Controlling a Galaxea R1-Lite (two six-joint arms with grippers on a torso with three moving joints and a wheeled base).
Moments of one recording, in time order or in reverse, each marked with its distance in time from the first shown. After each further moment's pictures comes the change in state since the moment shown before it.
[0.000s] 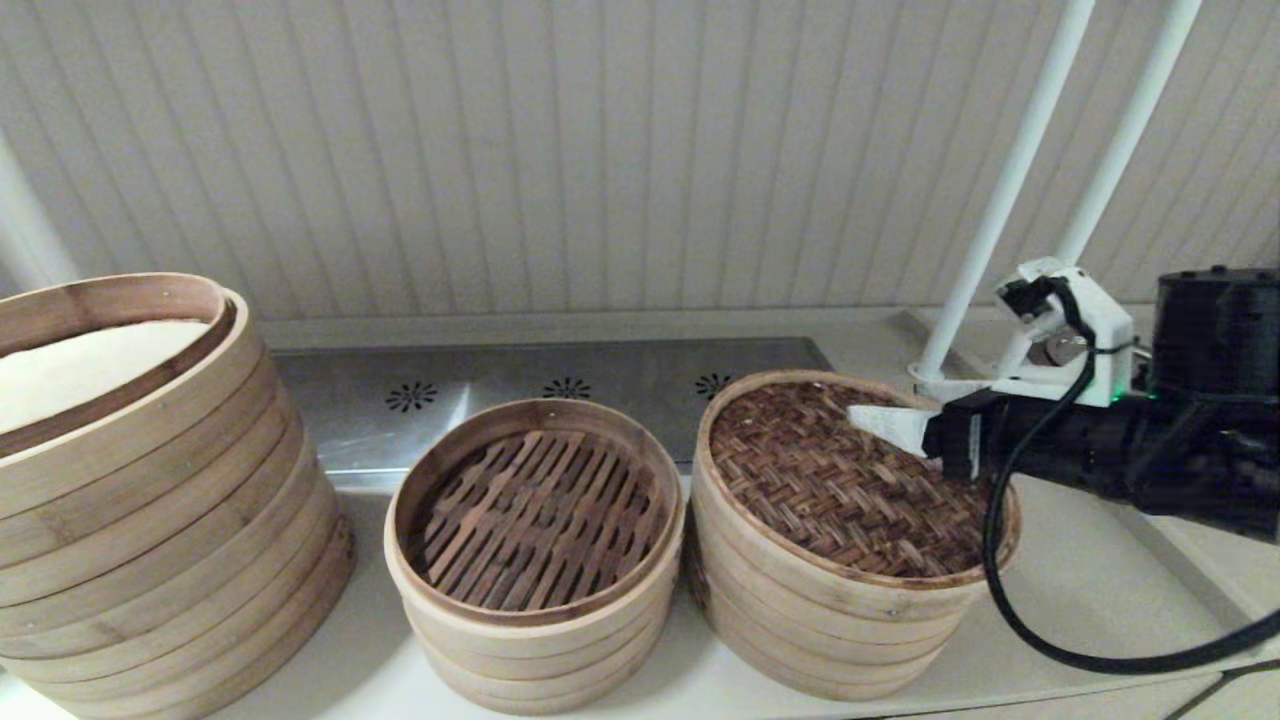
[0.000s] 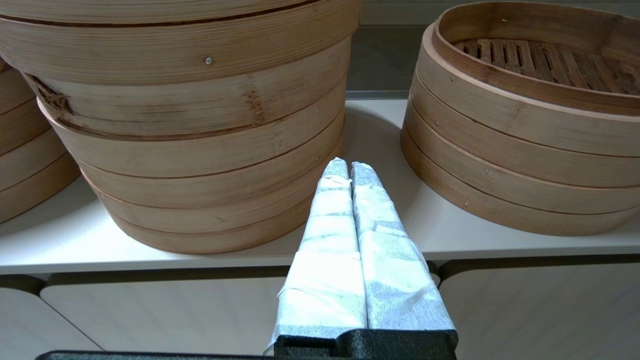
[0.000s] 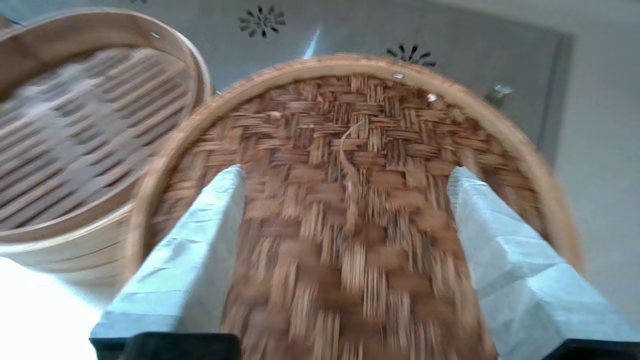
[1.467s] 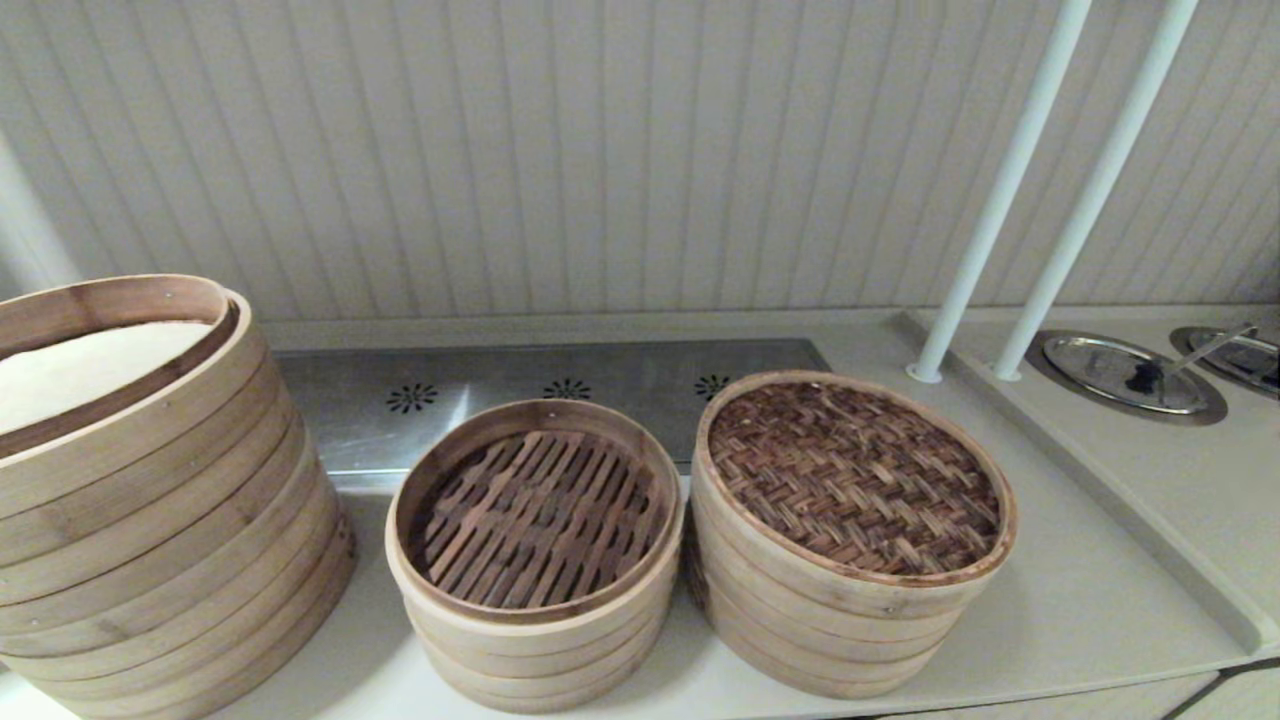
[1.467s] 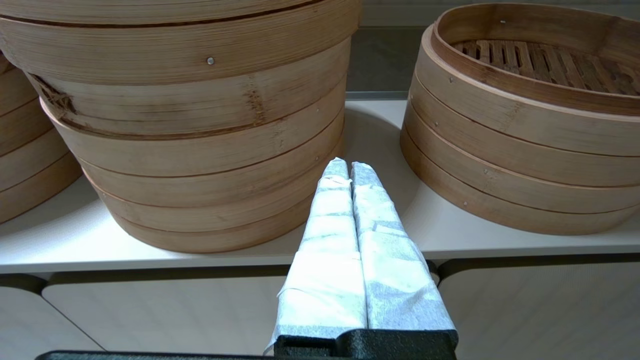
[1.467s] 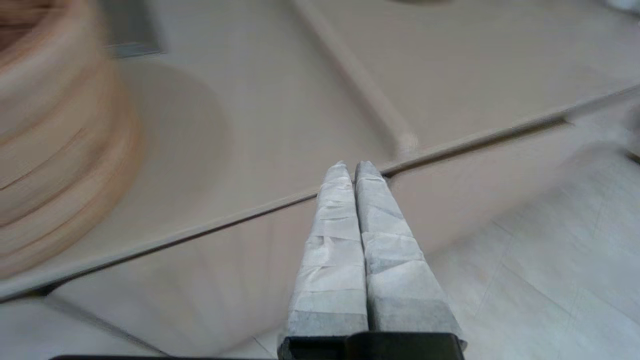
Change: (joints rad) left arm 0.000 0.000 0.000 0.000 0.000 0.000; right arm -0.299 -1.021 0.479 0.485 -0.613 0.002
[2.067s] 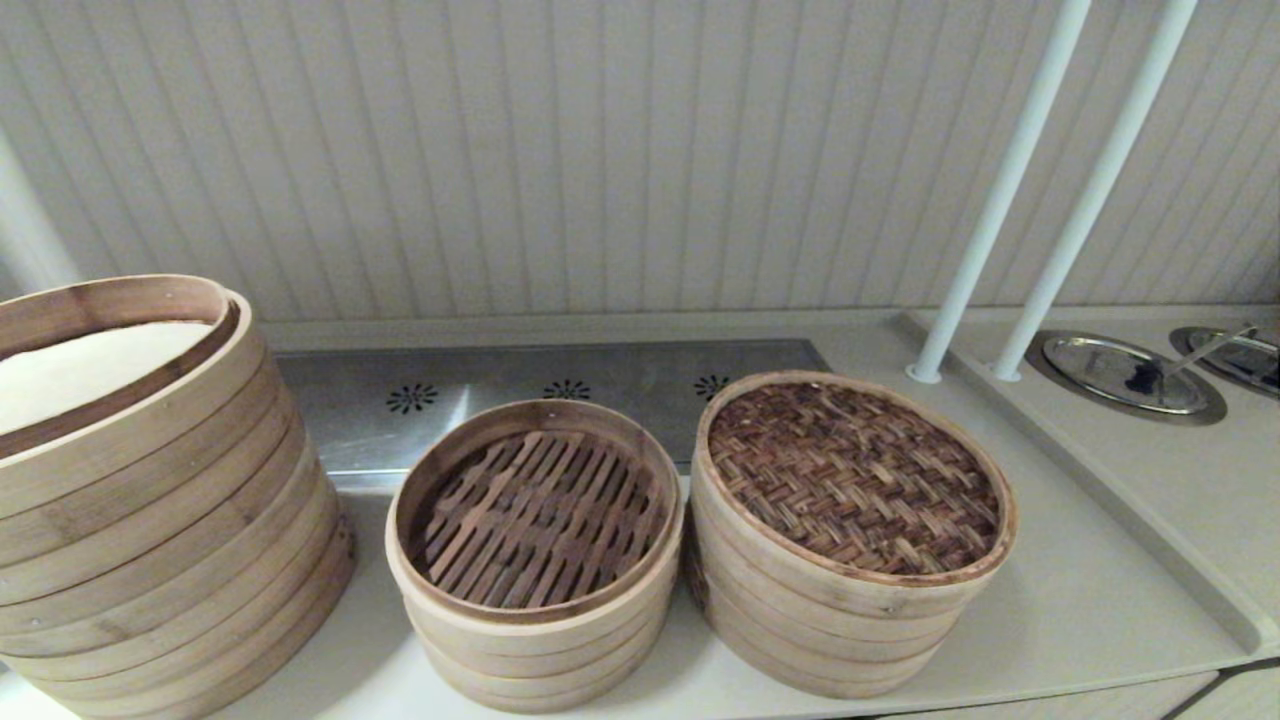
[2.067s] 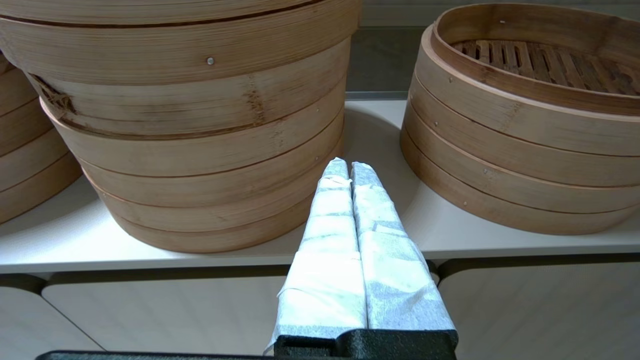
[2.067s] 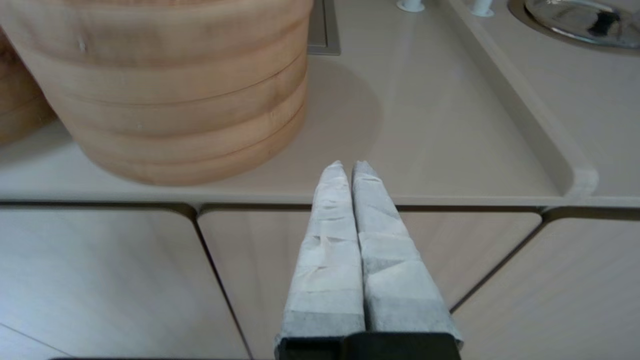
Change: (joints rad) left arm 0.000 0.000 0.000 0.000 0.000 0.000; right arm 0.009 -0.364 0.222 0.002 0.434 -0.022
